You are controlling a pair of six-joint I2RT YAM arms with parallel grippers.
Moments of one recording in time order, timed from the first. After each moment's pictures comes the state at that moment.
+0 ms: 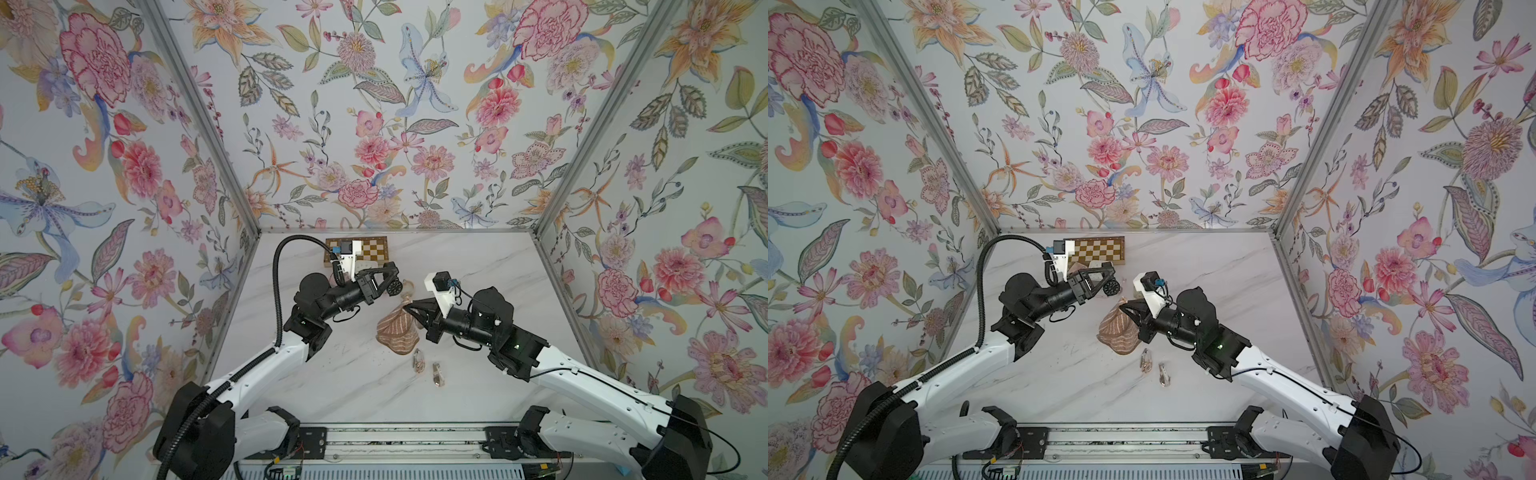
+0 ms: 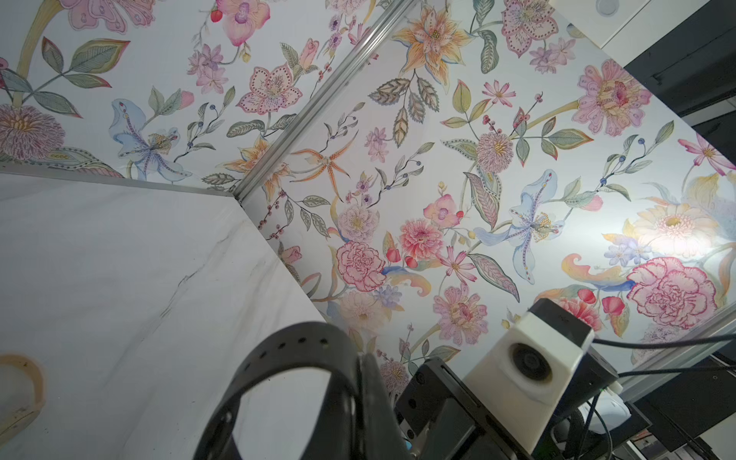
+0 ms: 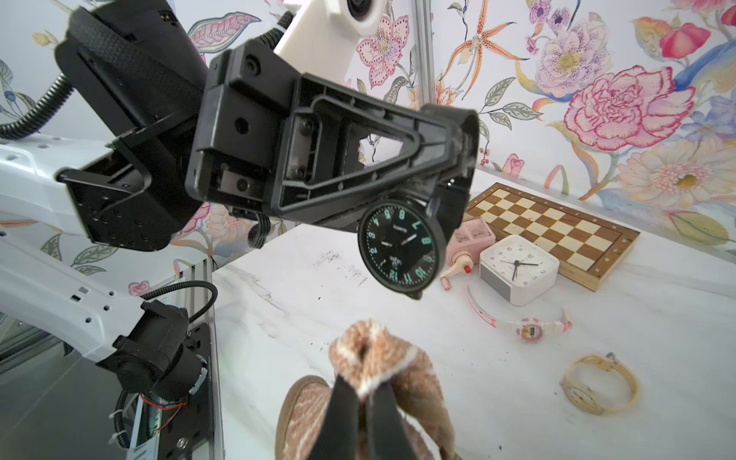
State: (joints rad) left arm -0.53 1.22 0.74 0.65 0.58 -0.88; right arm 0.84 1.08 0.78 0.14 -0.29 0.19
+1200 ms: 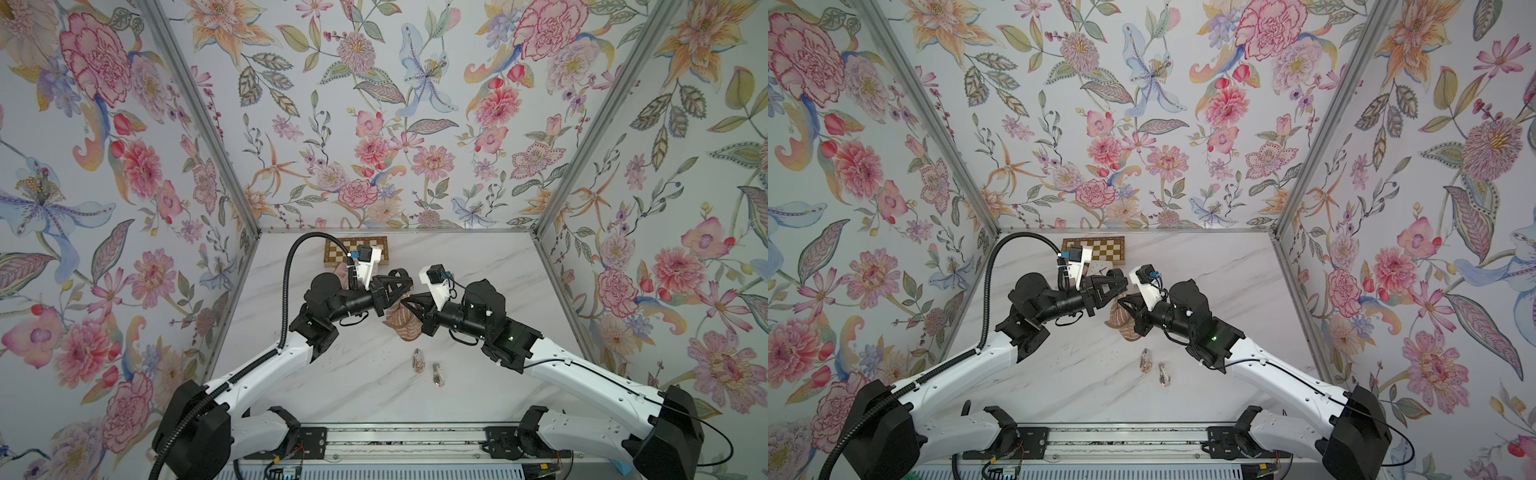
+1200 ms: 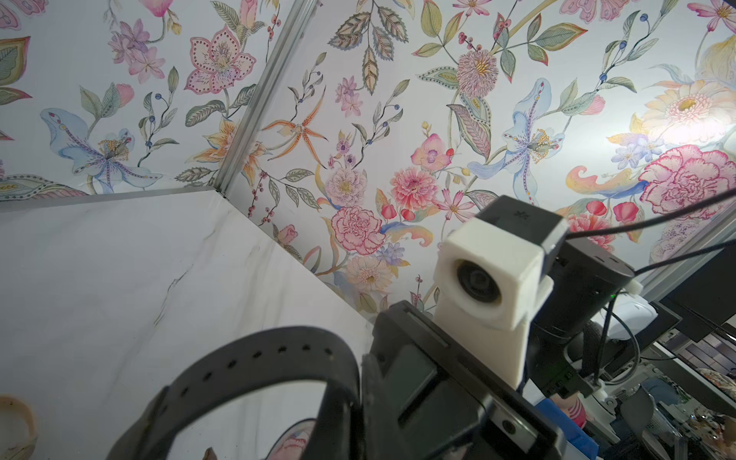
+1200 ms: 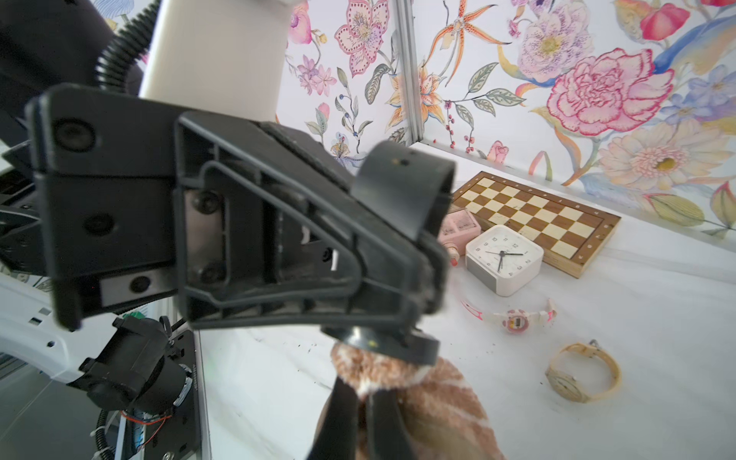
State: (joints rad) left arm -0.62 1.22 0.79 0.55 0.63 -0.66; right arm 0.85 1.15 0.86 0.08 -0.25 0.18
